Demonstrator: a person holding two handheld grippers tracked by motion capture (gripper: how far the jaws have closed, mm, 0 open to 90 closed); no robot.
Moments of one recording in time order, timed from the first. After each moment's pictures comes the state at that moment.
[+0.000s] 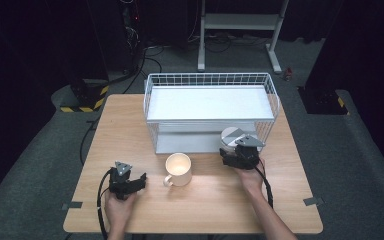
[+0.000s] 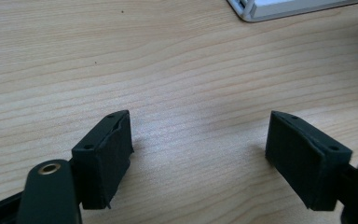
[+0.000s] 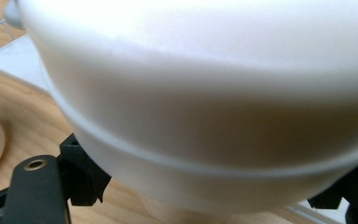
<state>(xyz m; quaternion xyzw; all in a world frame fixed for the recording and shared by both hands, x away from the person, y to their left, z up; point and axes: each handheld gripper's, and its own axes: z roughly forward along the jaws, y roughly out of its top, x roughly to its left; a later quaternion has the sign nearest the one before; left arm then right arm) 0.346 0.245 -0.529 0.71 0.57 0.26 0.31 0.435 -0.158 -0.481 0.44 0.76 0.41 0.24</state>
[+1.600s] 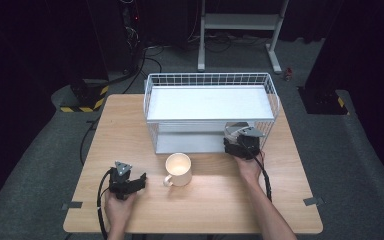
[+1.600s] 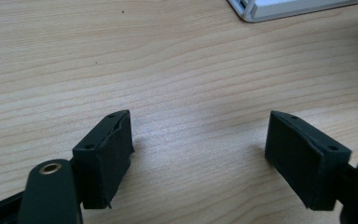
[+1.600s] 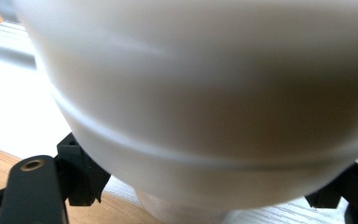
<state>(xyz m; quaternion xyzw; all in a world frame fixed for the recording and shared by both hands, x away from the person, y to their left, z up) 0.346 0.245 -0.529 0.71 0.57 0.26 0.31 0.475 -0.164 -0.492 0.49 0.73 0.40 0.27</state>
